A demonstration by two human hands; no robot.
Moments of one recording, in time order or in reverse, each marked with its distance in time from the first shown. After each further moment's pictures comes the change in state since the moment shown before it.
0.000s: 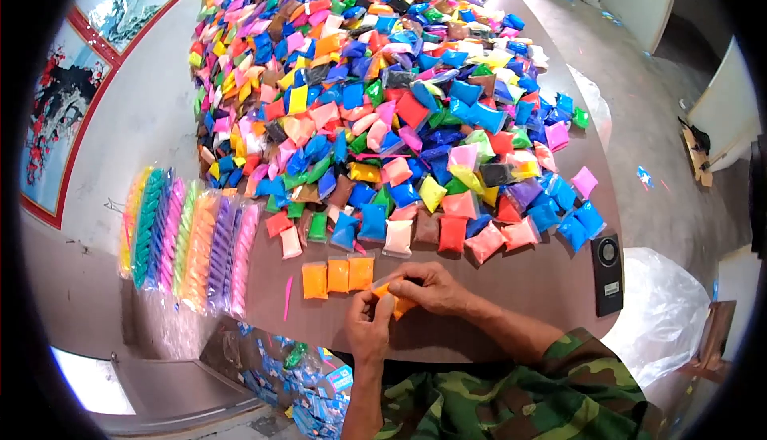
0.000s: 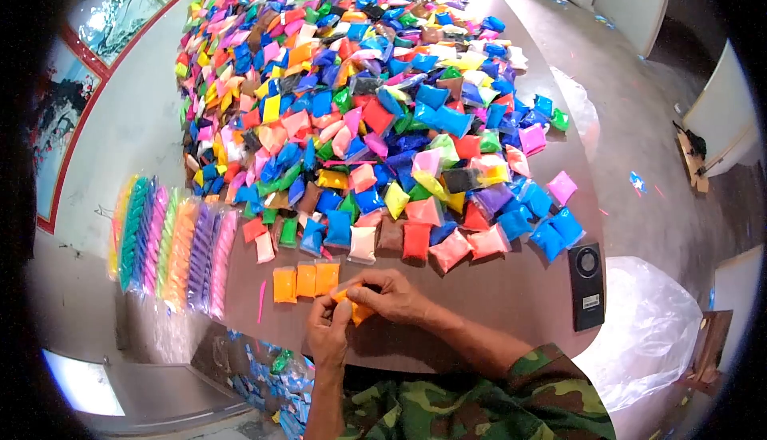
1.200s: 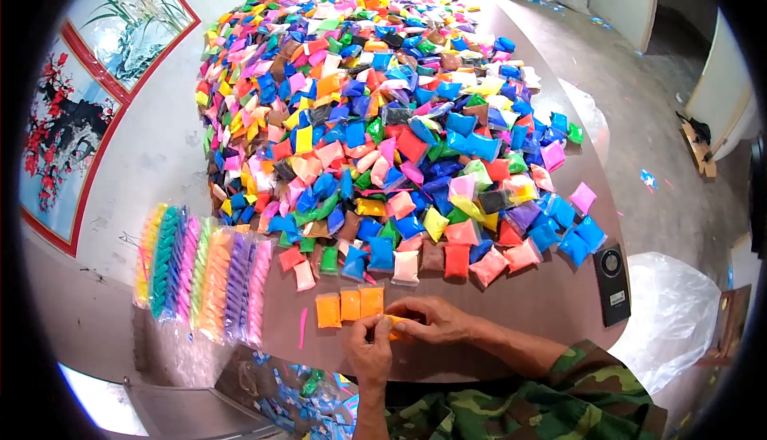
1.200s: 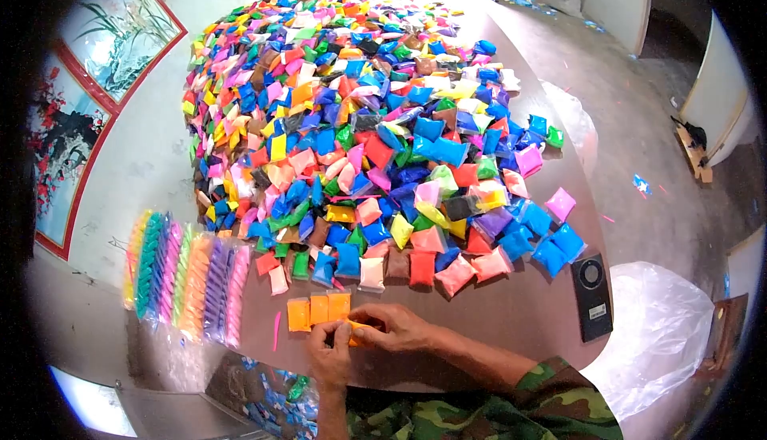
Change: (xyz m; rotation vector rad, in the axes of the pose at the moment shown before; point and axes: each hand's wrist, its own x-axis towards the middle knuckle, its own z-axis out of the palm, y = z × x) left_hand 0.011 0.013 -0.018 0.469 0.035 0.264; right_hand -0.002 -0.004 0.004 -0.242 -0.067 -0.102
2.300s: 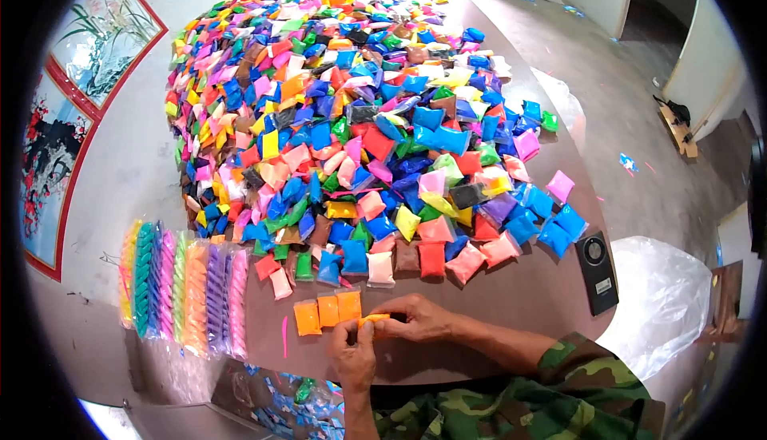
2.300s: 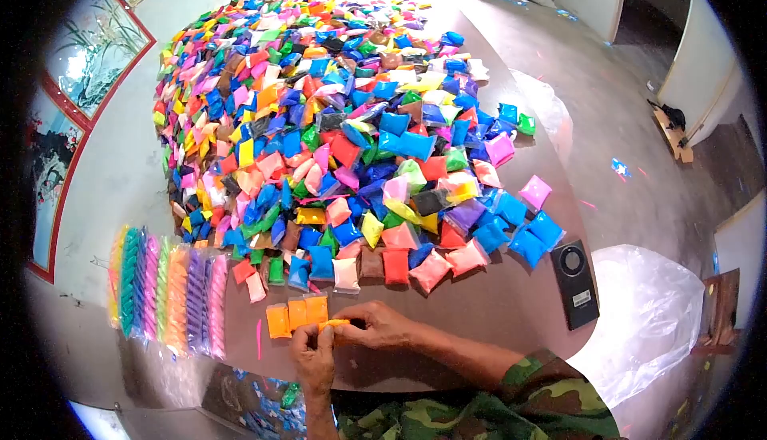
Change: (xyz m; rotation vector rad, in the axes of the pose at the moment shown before) left_hand 0.000 -0.005 0.003 0.030 -0.054 -0.023; right_hand 0.000 0.005 -0.005 -0.032 0.013 0.032
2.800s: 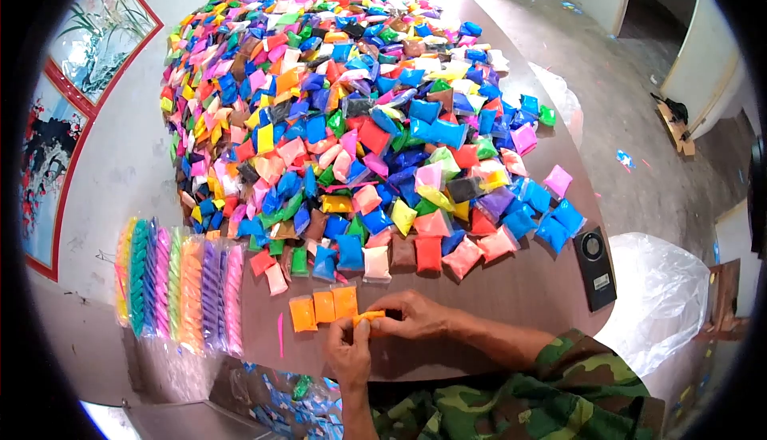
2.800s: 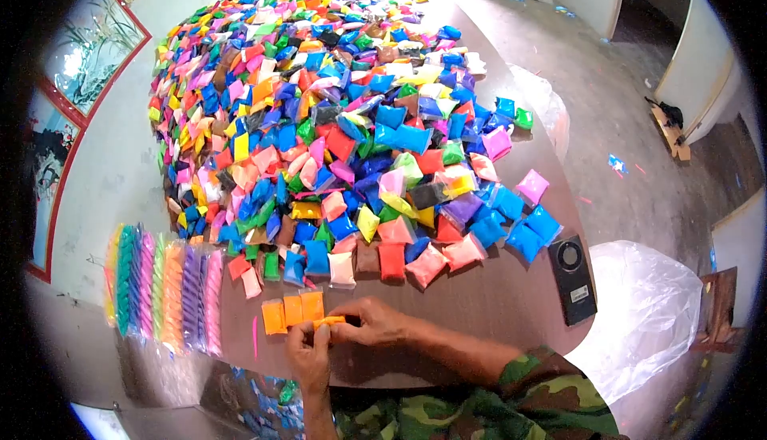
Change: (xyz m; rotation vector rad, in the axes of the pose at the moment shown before) left_hand -0.002 -0.002 -0.001 -0.027 0.009 -0.043; right_hand 0.001 0.002 0.001 -0.083 0.022 -0.068
